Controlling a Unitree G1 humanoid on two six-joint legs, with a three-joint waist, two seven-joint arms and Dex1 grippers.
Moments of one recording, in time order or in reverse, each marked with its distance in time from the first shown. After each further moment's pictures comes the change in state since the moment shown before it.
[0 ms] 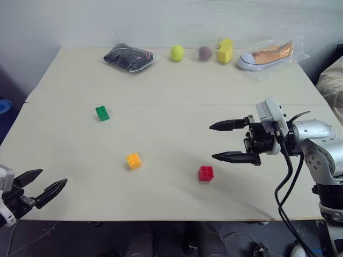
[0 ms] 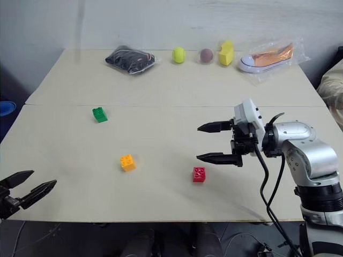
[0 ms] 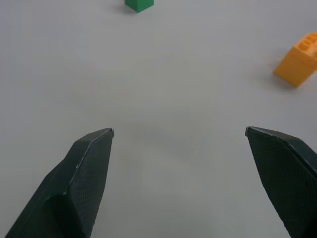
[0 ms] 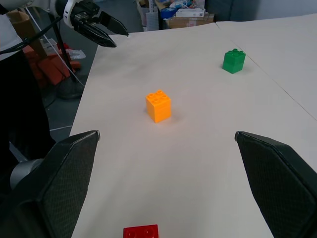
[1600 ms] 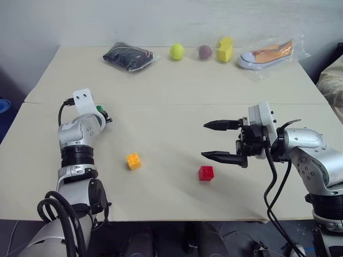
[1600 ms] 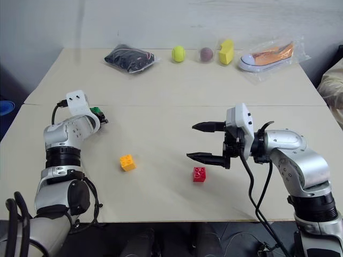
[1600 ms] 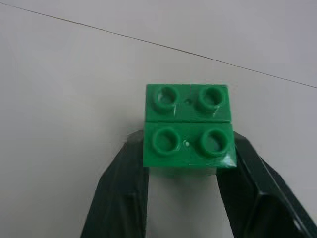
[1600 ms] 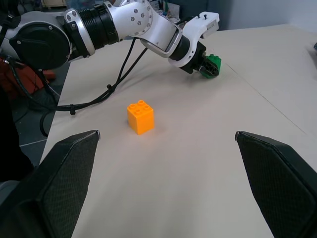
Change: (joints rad) left arm -1.339 -0.312 -0.538 1.017 0.386 0.141 1.010; right arm 0.074 0.060 0.004 -0.120 0.018 -0.009 -0.197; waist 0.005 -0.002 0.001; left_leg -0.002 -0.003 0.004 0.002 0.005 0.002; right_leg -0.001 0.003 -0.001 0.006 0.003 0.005
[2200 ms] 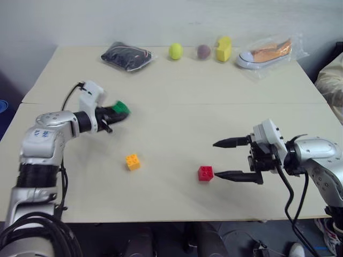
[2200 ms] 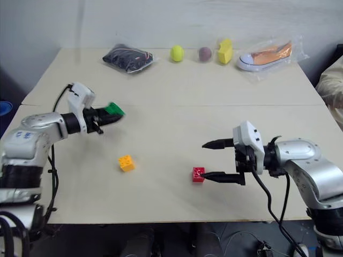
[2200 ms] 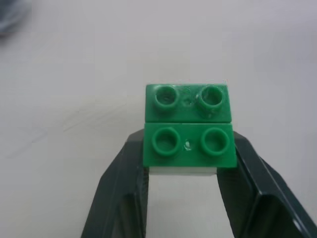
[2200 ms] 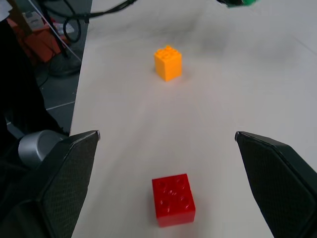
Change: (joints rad) left arm 0.306 0.453 -0.350 -0.684 -0.315 -0.065 -1.219; right arm 0.174 -0.178 -0.034 -0.045 -0.021 -0.034 0.126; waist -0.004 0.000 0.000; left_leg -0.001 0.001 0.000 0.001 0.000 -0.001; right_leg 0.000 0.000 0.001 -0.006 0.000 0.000
